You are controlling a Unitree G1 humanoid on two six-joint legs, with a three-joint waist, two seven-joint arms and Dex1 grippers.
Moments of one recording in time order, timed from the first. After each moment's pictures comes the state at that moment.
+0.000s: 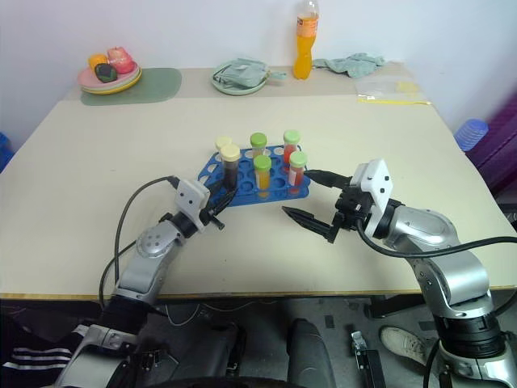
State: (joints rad) left arm -0.30 0.23 -0.12 0.13 -0.12 -0.09 -0.49; right arm -0.21 -0.70 -0.11 -0.42 0.60 0.45 0.83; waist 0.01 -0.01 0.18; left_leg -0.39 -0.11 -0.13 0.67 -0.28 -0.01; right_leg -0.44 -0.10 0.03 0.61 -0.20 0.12
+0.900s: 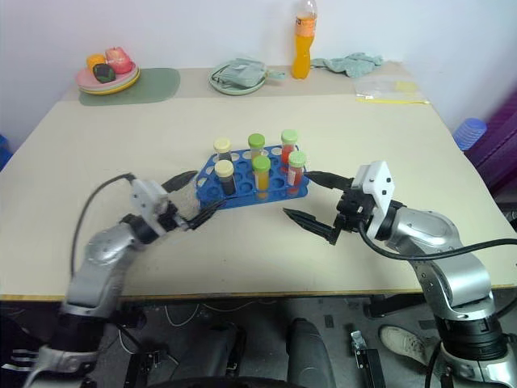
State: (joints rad) left arm -0.15 0.50 0.09 -0.19 -0.43 0.09 -0.73; right arm -0.18 -0.72 -0.13 -0.42 0.60 0.44 0.86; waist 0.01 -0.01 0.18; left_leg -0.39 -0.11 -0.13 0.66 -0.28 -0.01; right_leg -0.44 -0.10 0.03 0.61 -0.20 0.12
